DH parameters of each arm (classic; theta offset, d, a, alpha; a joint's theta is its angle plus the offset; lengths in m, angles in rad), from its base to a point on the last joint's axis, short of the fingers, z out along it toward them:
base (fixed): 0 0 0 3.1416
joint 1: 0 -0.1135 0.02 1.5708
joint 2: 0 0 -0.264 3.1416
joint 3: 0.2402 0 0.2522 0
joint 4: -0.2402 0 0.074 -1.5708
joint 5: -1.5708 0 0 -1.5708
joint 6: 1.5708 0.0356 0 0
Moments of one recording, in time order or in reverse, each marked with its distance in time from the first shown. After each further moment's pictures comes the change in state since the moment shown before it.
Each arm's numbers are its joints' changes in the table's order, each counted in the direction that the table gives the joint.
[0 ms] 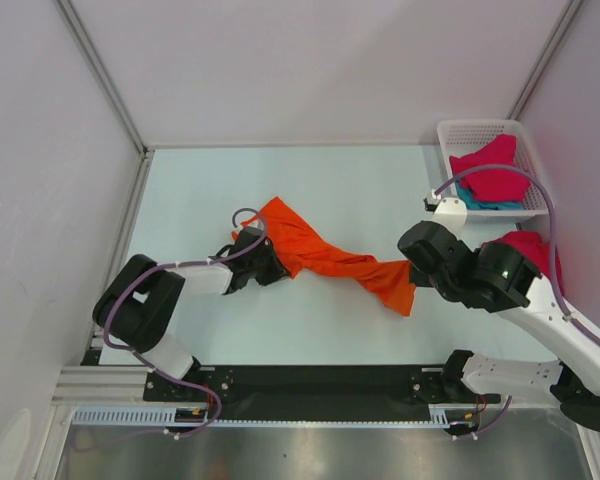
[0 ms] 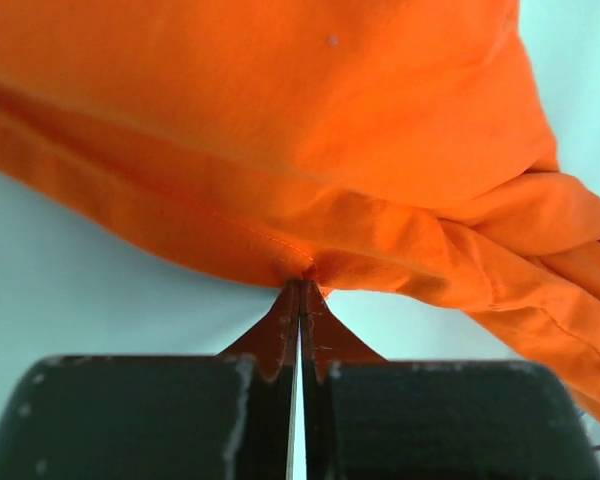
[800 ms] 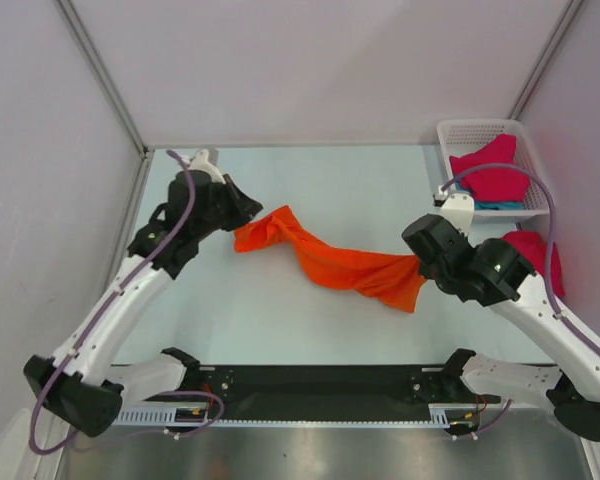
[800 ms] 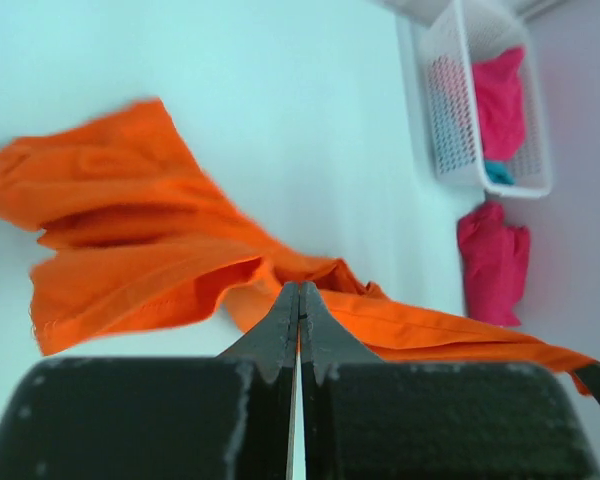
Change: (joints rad) left arm -0.062 -0.467 0.513 -0.609 0.089 0.178; right arm 0.111 -0.010 -0.073 0.038 -0.060 -0.077
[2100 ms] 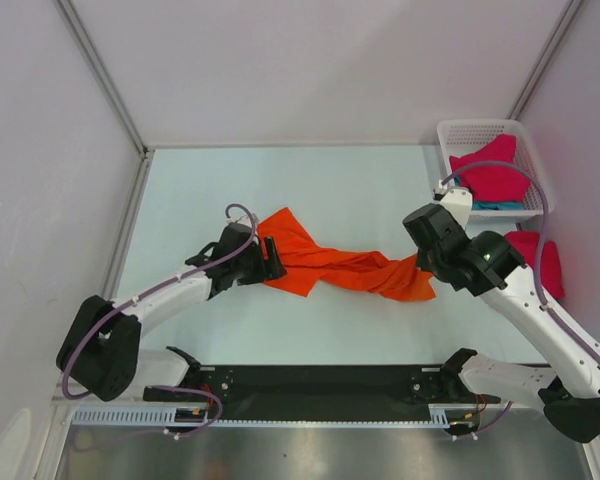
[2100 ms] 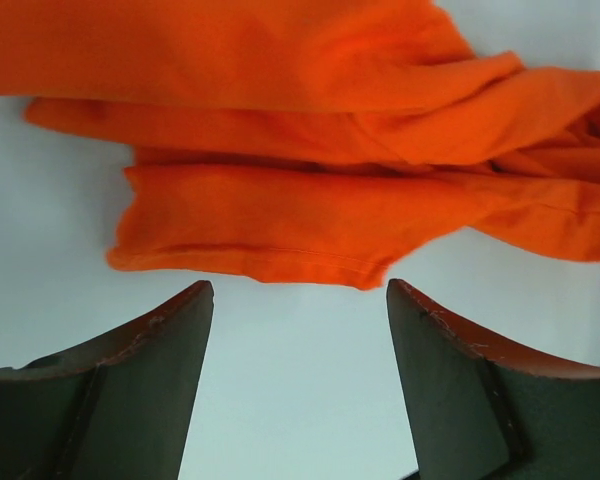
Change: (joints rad) left arm 0.053 0.171 -0.485 0.297 -0.065 0.077; right arm 0.142 0.039 -0.028 0.095 0.067 -0.050
